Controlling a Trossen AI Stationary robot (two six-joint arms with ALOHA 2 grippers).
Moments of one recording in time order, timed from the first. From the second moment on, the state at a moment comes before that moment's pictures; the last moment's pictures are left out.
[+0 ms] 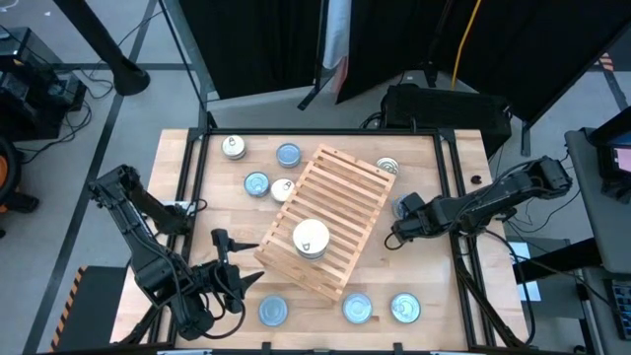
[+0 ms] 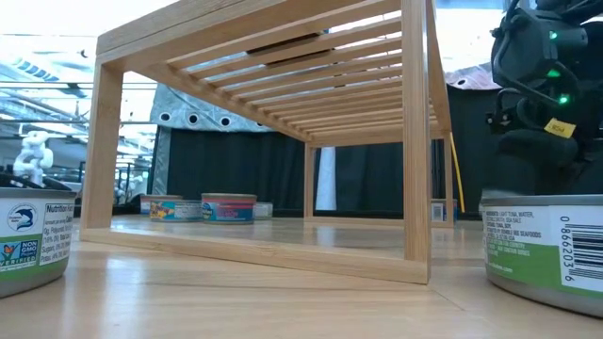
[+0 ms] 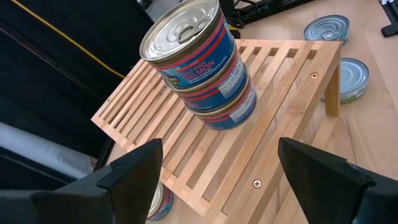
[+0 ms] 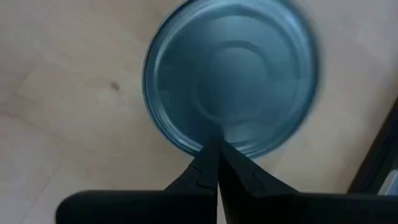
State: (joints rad) left arm -0.90 1.52 1.47 -1.11 -1.02 -0.60; right arm 0.24 1.25 0.58 -0.95 0.32 1.27
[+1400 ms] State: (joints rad) left arm -0.90 1.52 1.47 -1.11 -1.03 -0.59; right arm 0.42 1.39 0.88 -1.49 0.45 2.11
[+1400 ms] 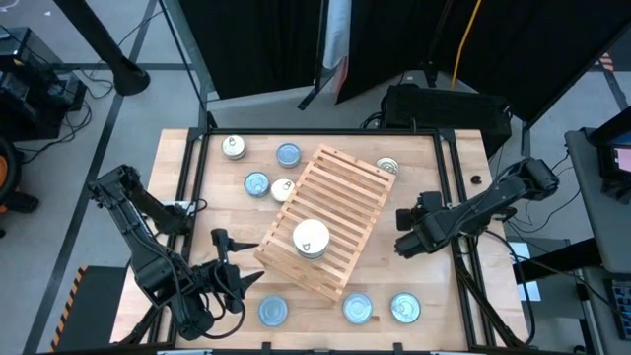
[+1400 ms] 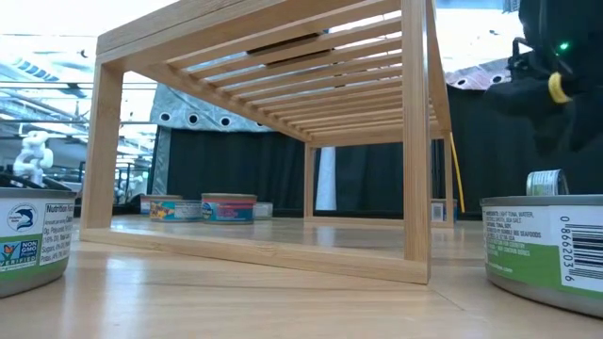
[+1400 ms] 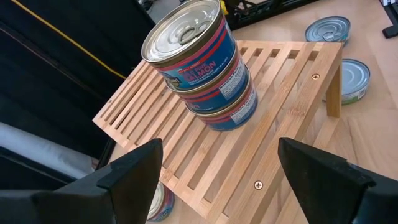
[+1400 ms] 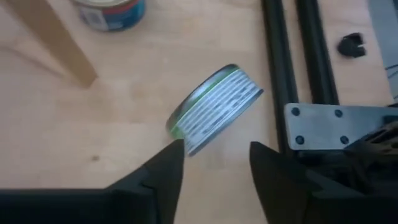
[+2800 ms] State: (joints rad) left arm -0.90 1.52 1.47 -1.10 -1.03 -0.60; right arm 0.42 1.74 0.81 -1.39 0.52 2.20
